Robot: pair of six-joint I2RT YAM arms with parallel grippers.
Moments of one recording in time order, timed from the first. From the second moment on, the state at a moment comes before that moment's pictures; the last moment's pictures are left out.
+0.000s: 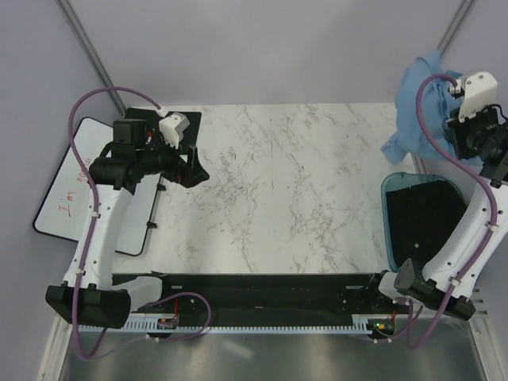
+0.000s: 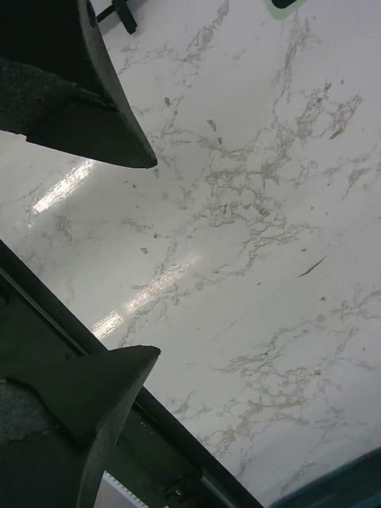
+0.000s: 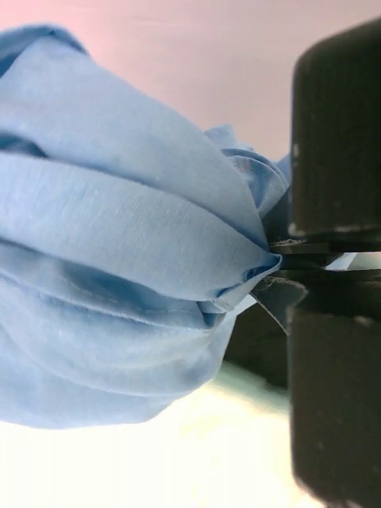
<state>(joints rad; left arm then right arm) -0.09 1.18 1.36 -0.93 0.61 0.20 -0.63 1.31 1.98 -1.32 -0.44 -0.80</state>
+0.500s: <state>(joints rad) 0.02 1.17 1.46 -0.90 0.61 0.13 -0.07 1.43 1.64 -0.99 -0.74 -0.21</state>
